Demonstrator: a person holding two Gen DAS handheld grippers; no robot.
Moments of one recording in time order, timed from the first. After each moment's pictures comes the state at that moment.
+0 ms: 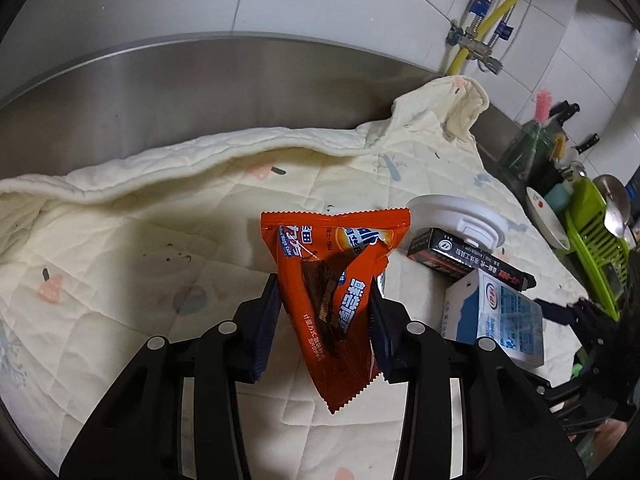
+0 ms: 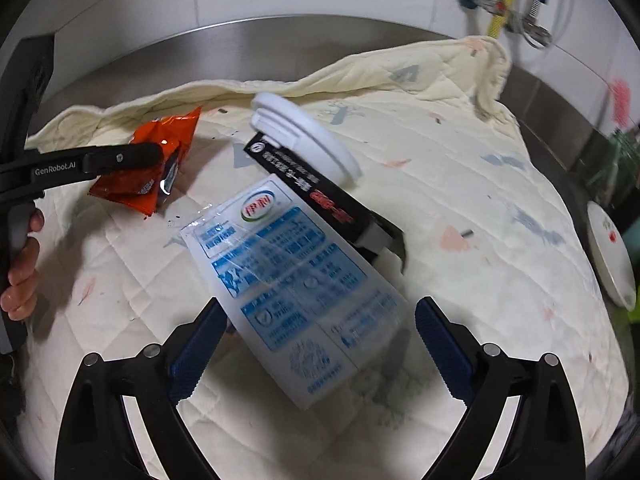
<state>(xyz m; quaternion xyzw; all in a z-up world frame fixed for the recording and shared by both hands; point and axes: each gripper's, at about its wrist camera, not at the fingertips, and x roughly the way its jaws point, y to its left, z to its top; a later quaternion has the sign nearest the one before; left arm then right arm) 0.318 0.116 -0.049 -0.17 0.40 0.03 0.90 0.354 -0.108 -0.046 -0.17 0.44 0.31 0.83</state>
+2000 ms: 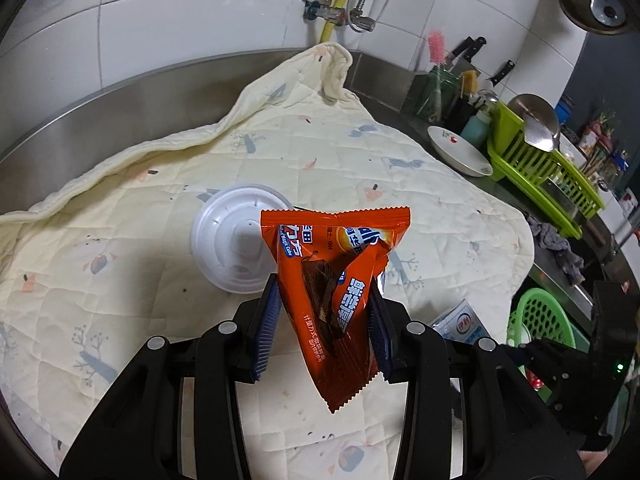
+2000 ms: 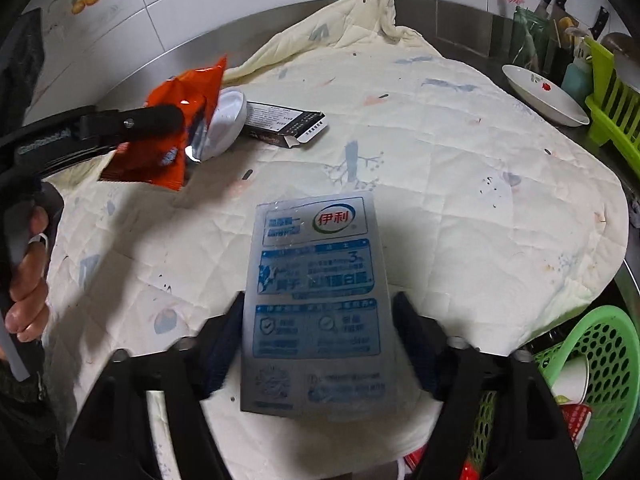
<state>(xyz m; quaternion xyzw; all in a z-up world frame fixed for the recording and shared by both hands) 0.260 -0.002 -0.002 -0.09 0.40 -0.08 0.91 0.236 -0.202 -0.047 -0.02 0.49 0.22 0.84</state>
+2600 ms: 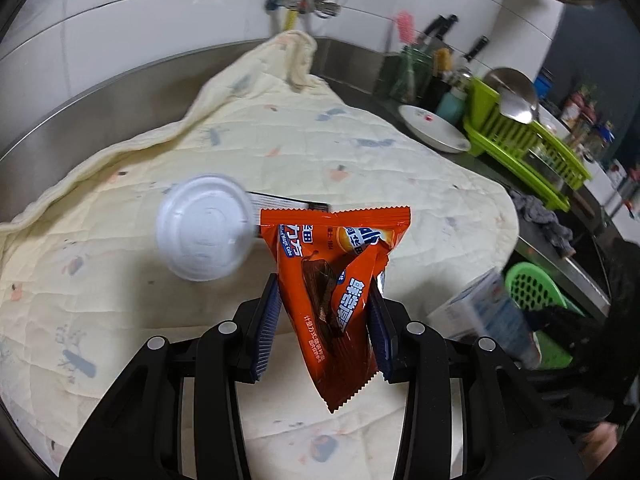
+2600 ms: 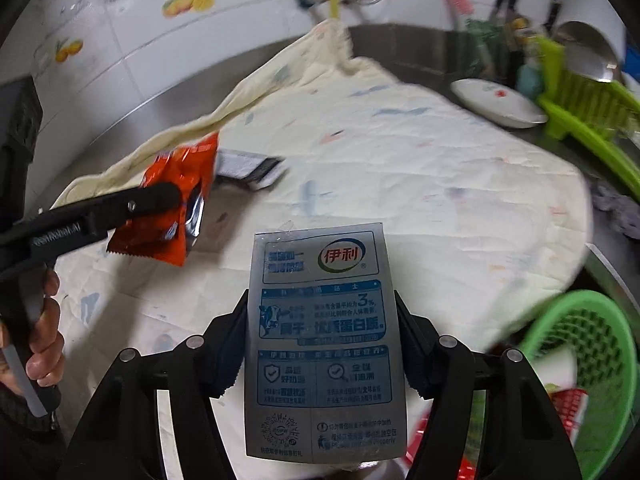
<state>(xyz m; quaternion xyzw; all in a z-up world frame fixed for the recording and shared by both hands) 0.256 -0.037 -0.005 -0.06 0.42 -0.12 0.90 0.222 -0.247 -0.020 0.02 0.44 0.16 0.88</state>
